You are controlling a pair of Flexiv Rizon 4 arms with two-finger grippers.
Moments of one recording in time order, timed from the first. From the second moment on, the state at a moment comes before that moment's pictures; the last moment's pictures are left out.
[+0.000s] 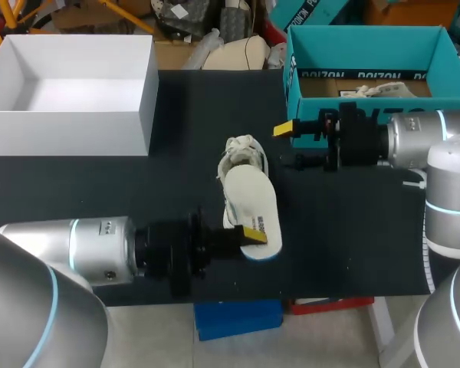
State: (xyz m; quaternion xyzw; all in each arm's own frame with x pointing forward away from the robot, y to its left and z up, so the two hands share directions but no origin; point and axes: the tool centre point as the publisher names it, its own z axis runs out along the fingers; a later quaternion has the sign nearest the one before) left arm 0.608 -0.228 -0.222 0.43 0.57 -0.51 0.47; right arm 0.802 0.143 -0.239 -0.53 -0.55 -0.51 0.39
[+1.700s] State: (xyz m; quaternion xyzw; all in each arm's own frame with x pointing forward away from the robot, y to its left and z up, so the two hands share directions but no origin) left arm 0.719 -0.220 -0.279 0.52 0.43 -0.44 0.59; right arm 0.802 0.143 -0.239 -0.53 -0.55 -0.51 0.39
